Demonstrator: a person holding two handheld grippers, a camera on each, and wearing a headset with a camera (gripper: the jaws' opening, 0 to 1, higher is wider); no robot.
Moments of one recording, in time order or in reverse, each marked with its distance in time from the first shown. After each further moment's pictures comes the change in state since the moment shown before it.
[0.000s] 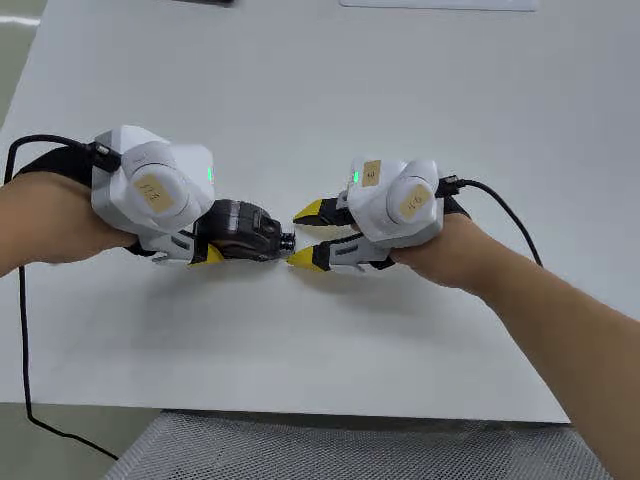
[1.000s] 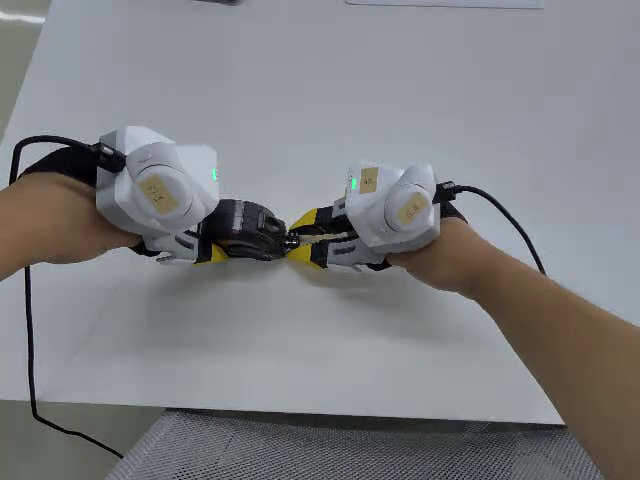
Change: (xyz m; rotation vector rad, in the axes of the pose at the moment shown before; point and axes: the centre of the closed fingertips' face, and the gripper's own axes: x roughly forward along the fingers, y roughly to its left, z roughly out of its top) left arm 0.000 -0.001 0.000 0.002 -0.002 0.005; right arm 0.008 0.003 0.001 -0.020 -0.011 0.003
